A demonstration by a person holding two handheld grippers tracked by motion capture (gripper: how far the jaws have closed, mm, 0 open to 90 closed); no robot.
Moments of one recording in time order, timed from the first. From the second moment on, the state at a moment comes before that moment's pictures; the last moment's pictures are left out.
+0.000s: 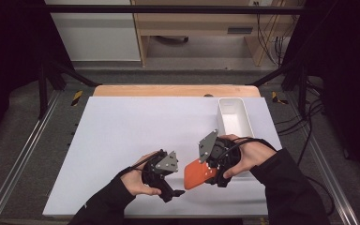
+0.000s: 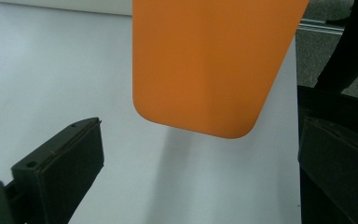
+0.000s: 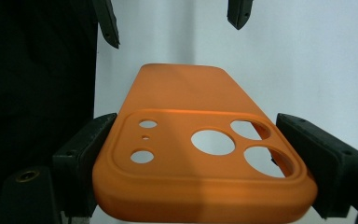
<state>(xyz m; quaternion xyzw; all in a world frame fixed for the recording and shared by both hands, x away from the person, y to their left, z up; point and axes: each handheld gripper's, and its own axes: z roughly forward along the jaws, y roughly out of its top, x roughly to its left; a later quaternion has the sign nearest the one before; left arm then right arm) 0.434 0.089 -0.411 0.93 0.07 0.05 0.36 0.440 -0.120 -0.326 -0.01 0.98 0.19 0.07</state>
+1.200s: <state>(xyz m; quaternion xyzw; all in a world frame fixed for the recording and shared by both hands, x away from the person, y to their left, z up) 0.439 0.067 -0.417 0.94 0.06 0.06 0.34 0.439 -0.100 -0.327 -0.02 0.99 0.16 0.05</state>
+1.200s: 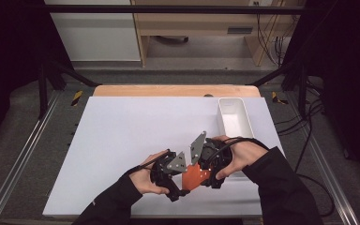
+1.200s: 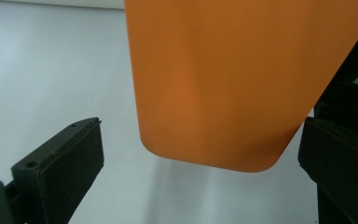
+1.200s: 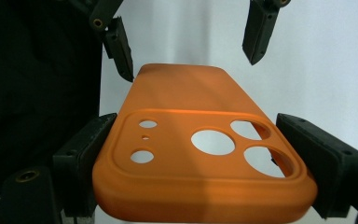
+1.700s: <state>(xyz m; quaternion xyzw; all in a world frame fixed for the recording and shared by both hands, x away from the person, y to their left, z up) 0.440 0.057 -0.417 0.94 0.06 0.05 0.34 0.439 -0.099 -0.325 -0.02 0.99 0.16 0.05</state>
